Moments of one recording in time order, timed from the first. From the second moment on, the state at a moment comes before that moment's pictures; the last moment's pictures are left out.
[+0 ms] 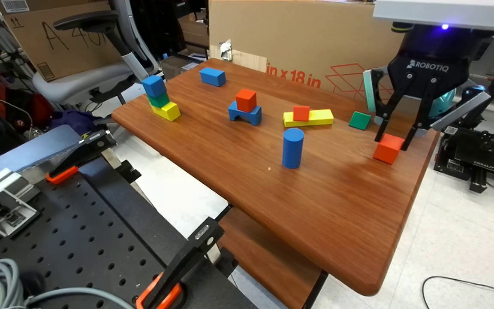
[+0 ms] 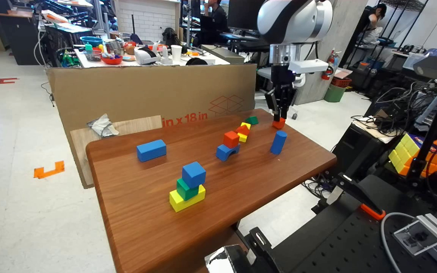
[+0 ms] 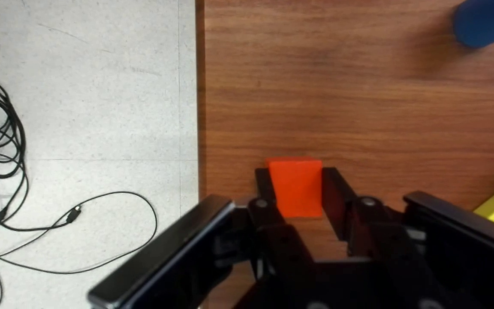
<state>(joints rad) -0.22 0.98 -0.09 -1.29 -0.07 2.03 -0.29</state>
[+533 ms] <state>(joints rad) -0.20 0.89 -0.09 -1.39 -0.07 2.02 -0.29</state>
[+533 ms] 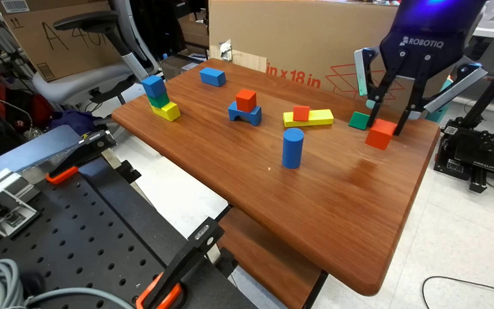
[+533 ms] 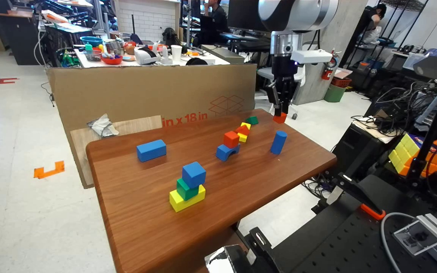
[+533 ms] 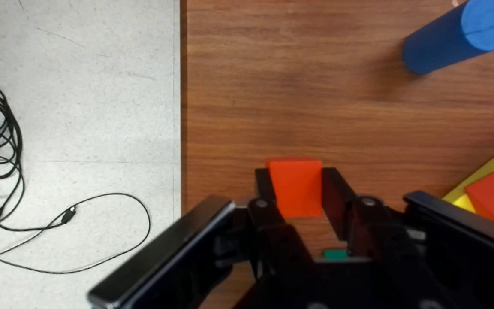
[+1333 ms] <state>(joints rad) -0.17 0.87 -0.09 -1.50 -0.08 2.02 -0.26</state>
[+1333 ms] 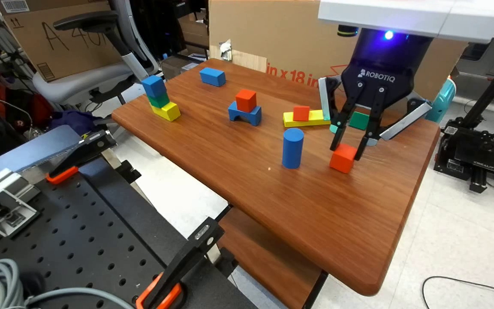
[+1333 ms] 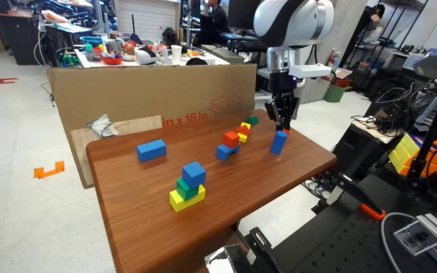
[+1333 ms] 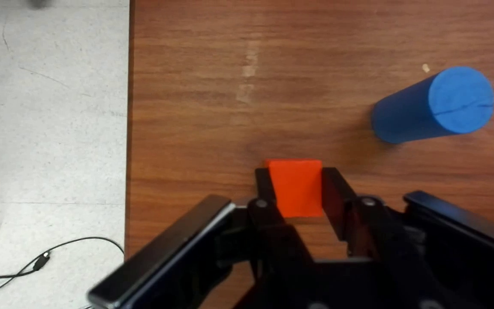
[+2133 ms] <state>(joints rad) -0.18 0.84 -0.10 -1.53 -0.10 2.14 -0.23</state>
